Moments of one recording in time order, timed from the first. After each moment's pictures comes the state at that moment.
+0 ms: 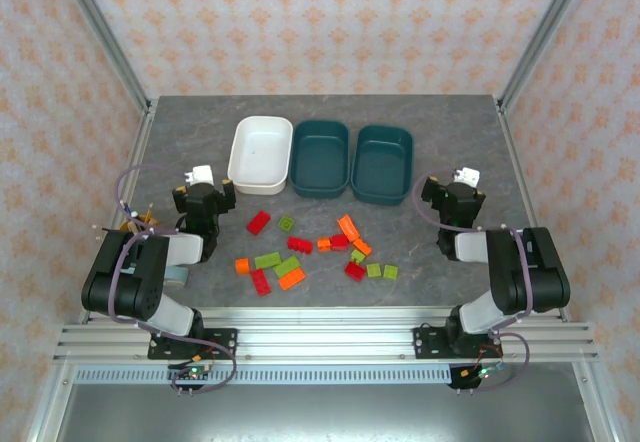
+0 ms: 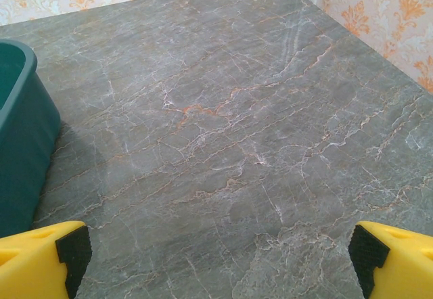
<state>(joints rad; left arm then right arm) -0.06 1.50 0.41 0.65 -0.39 -0.08 0.04 1.52 0.40 0.69 0.29 0.20</state>
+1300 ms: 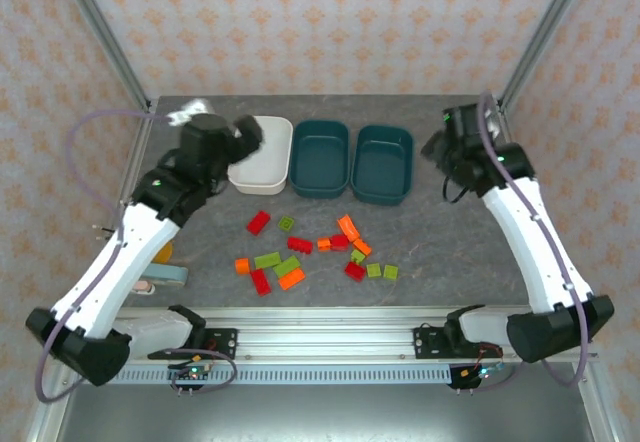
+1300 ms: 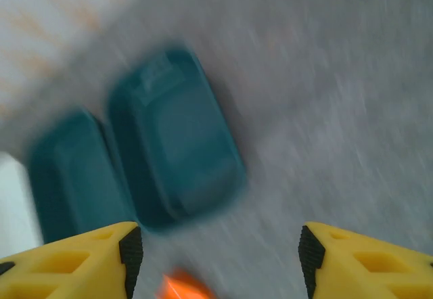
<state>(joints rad) -0.47 1.19 1.32 -0.71 -0.35 -0.74 0.29 1.27 1.42 -1.14 0.20 0.89</state>
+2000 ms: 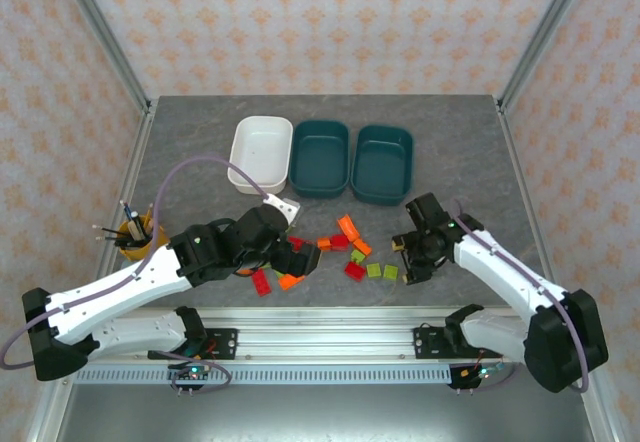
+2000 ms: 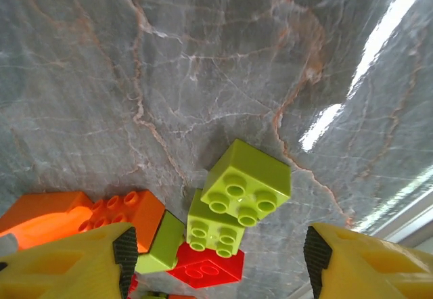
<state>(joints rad) -0.98 1.03 0.99 -0.81 -0.14 -0.54 0.45 1.14 0.64 -0.81 -0.24 1.80</state>
